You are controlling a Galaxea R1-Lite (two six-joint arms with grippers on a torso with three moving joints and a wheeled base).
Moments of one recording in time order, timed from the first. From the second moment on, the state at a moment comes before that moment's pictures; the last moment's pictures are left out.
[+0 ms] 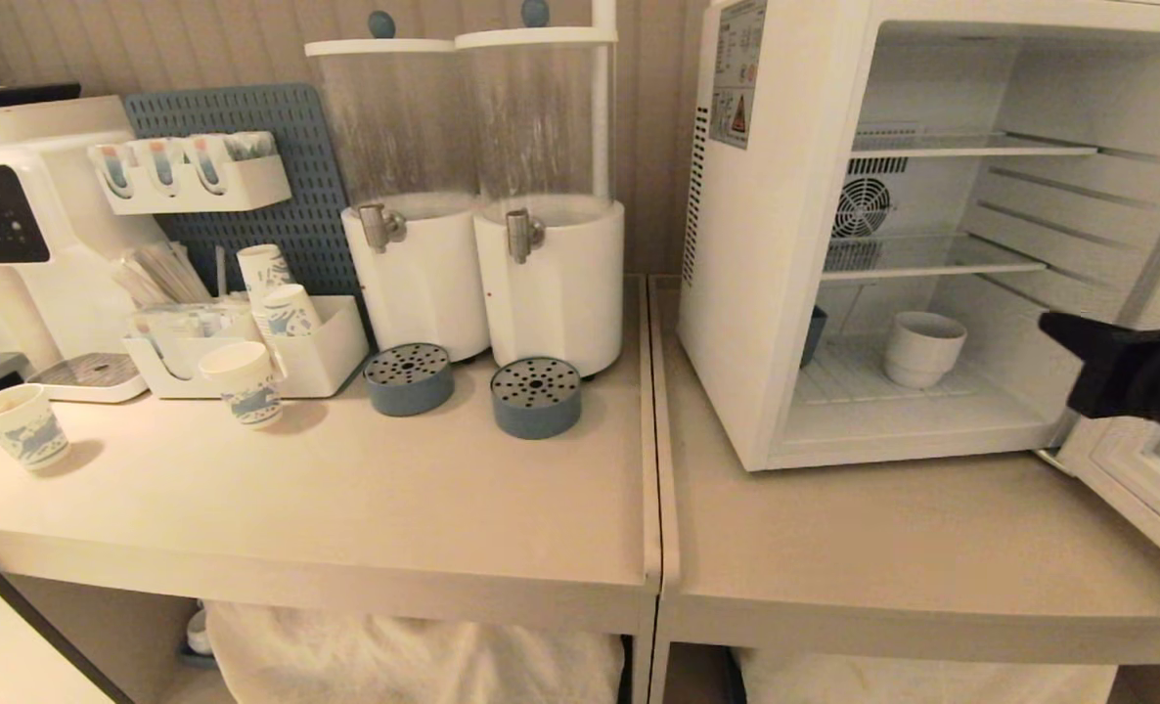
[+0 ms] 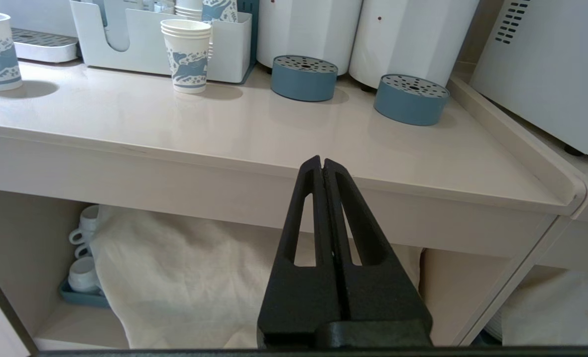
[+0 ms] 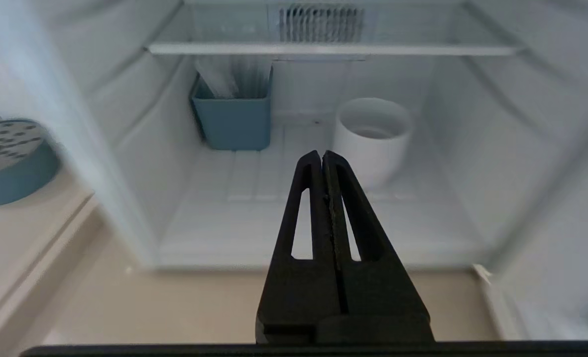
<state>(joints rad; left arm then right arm) 0.00 0.00 0.00 -0.13 -0.01 -0.15 0.05 1.36 -0.57 -0.72 0.01 -0.05</state>
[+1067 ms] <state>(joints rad) 0.00 0.00 0.00 -0.13 -0.01 -0.15 0.02 2.07 -0.63 -1.36 -0.12 -0.07</state>
